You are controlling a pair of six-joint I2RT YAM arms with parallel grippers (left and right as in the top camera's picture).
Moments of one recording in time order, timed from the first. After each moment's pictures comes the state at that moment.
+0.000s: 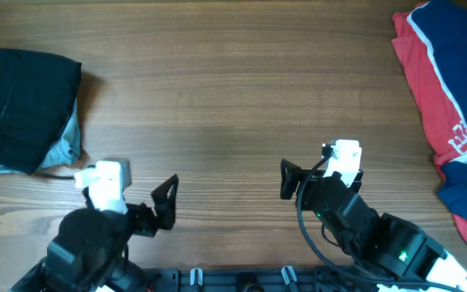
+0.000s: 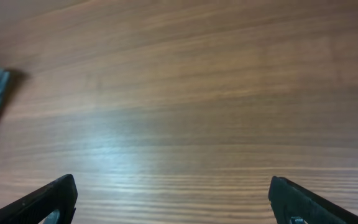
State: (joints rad) left arm -0.57 0.44 0.87 -0.93 -0.18 -0.48; right arm 0.90 0.79 0.80 -0.78 0.51 0.78
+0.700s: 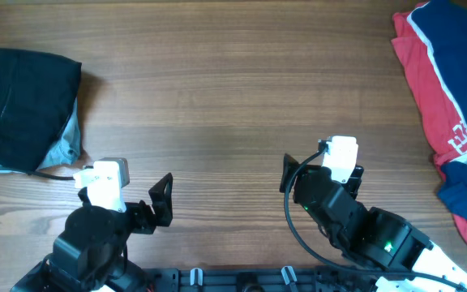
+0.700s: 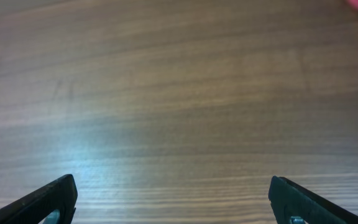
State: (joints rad) left arm -0.57 0.45 0.86 -0.95 -0.24 -0.48; right arm 0.90 0.85 0.79 -0.76 0.61 0.76
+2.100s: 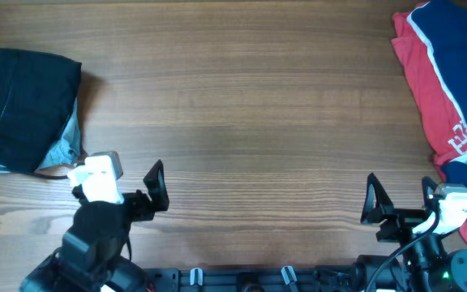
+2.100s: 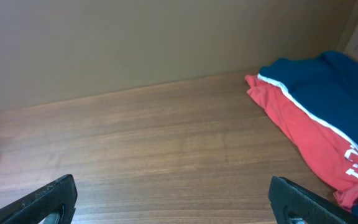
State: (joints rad) left arm -0.57 0.46 0.78 -0.84 -0.40 -0.51; right arm -0.07 0.17 0.79 -0.88 -0.09 0.15
